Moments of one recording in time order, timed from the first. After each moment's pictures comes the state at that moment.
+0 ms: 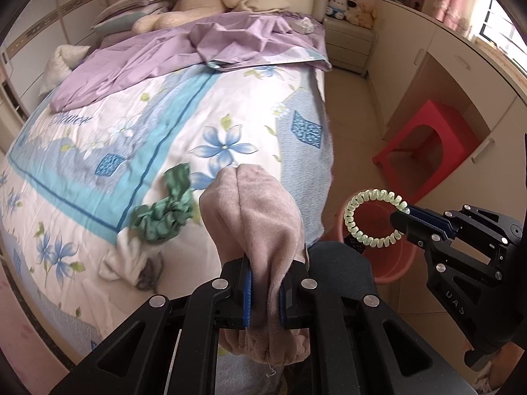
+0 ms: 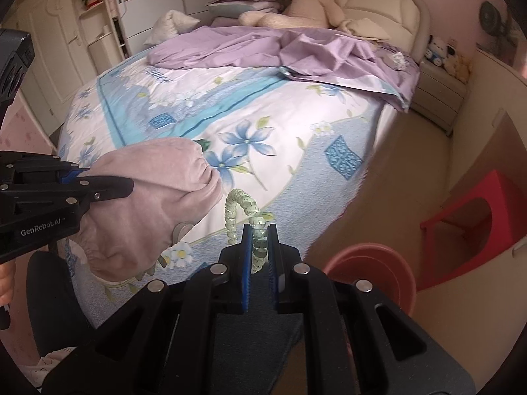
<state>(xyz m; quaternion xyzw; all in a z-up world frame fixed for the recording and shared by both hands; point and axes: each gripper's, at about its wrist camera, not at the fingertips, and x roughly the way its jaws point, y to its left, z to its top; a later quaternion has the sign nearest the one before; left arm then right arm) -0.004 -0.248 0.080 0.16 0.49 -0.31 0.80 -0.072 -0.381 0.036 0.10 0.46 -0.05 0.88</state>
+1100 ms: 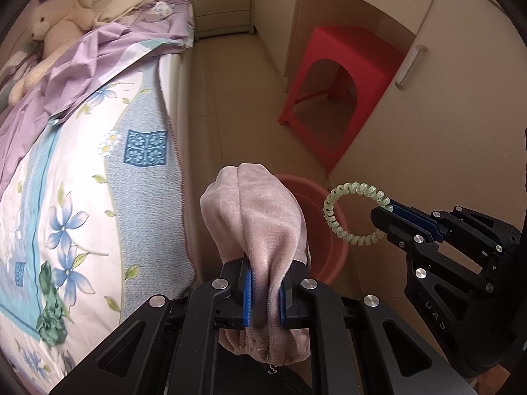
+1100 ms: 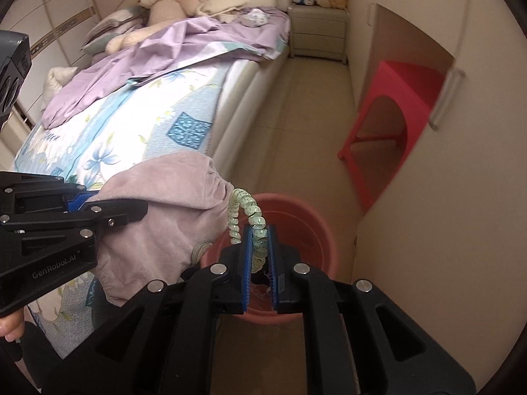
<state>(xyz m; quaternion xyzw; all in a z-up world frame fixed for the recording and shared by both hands) -0.090 -0.489 0.026 0.29 0.48 -0.47 0.68 -0.181 -0.550 -0.031 0.23 0.46 -0.25 0.82</state>
